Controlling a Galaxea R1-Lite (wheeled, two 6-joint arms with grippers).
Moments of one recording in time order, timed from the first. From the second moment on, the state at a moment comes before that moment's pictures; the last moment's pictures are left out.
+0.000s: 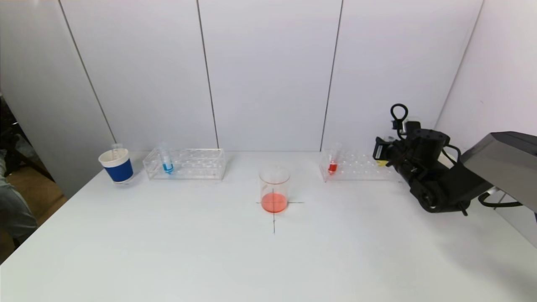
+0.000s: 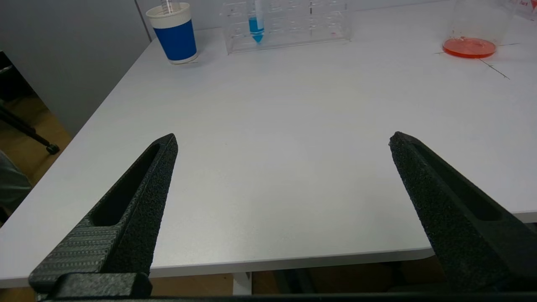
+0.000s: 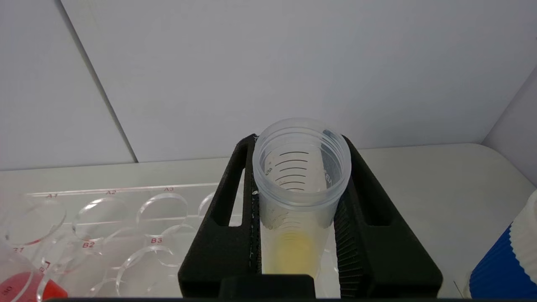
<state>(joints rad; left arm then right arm) 0.00 0.00 0.00 0.01 -0.03 0.08 0.06 2.35 -1.13 -1.15 -0.15 0.03</state>
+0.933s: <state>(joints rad) 0.00 0.00 0.00 0.01 -0.03 0.08 0.07 2.14 -1.55 -0.44 -0.14 0.00</state>
